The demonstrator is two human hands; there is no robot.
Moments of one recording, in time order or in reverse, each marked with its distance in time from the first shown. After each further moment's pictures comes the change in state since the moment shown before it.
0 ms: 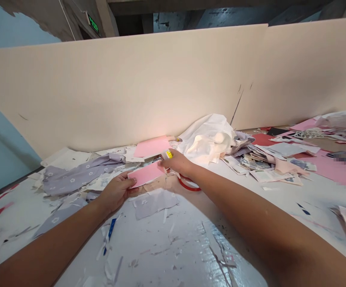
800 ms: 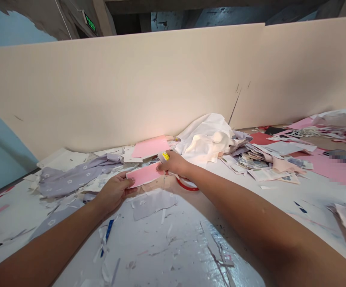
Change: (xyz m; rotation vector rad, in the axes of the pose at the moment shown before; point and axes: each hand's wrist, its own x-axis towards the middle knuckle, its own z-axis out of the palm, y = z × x) left_hand 0.001 -0.001 -0.003 0.068 -0.053 0.031; right_hand 0.004 0.012 -0.004 -0.069 -0.137 0.055
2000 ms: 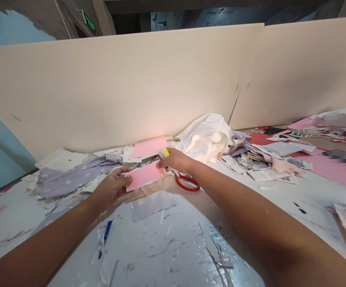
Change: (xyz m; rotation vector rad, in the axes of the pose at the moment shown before) left_hand -0.007 0.022 0.002 0.083 -0.017 0.011; right_hand -0.002 -0.018 -0.008 0.039 -0.075 -0.024
